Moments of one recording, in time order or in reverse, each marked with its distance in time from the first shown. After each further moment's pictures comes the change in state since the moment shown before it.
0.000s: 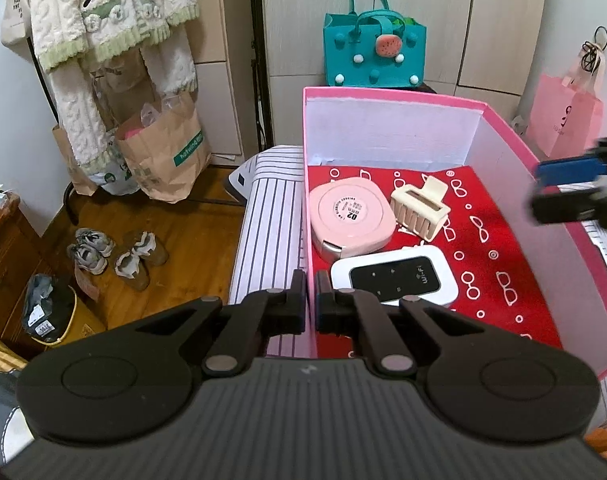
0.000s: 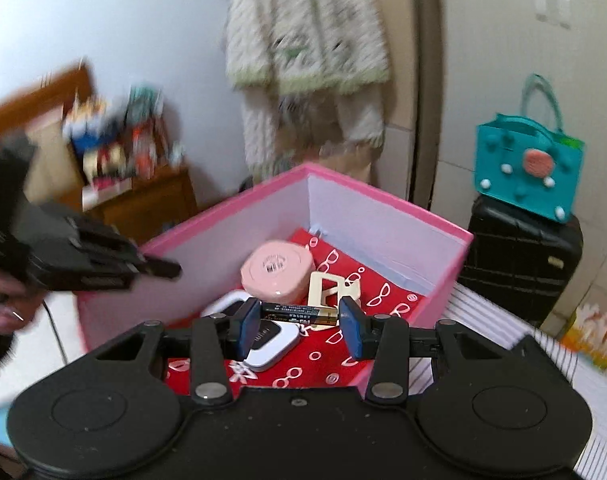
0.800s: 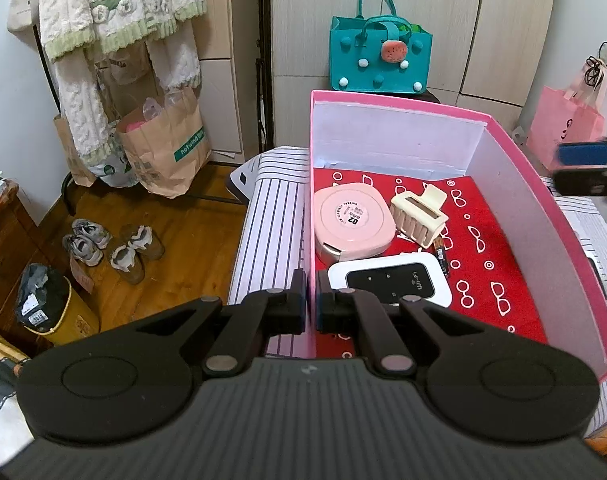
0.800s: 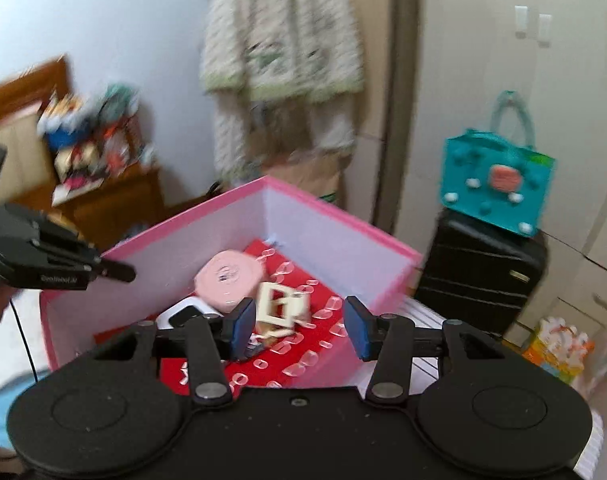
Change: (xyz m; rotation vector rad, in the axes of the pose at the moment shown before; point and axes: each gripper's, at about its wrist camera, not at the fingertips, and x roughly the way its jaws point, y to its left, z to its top) left arm -0.004 0.007 0.000 -0.047 -0.001 -0.014; right arm -0.039 -0.025 0.001 0.033 -0.056 -0.117
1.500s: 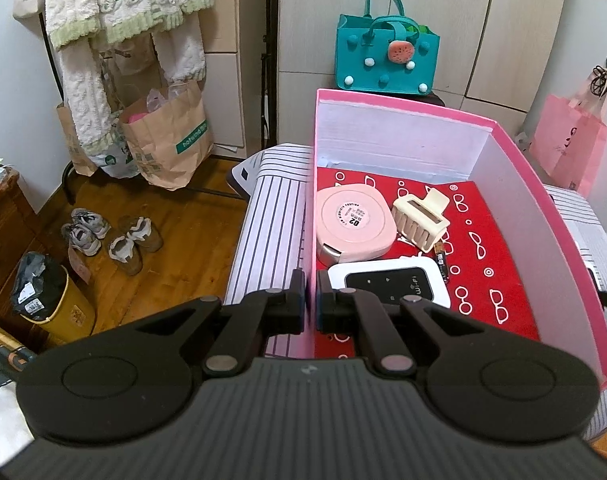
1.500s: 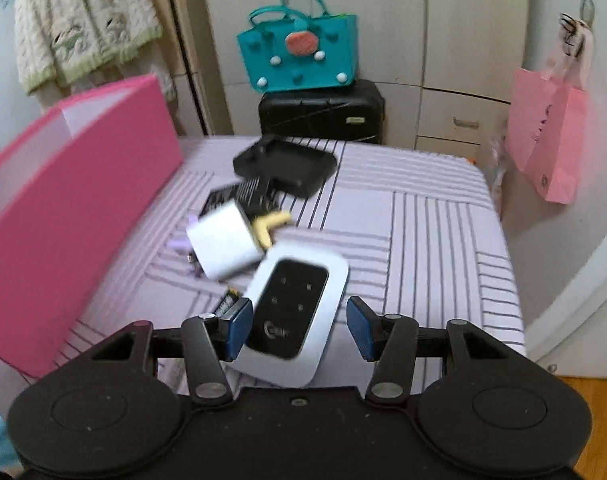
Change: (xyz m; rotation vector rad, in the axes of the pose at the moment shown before) left arm 0.004 0.001 0.001 -0.028 0.011 0.008; right arm -0.026 -0.077 -0.161 0.396 0.162 -0.336
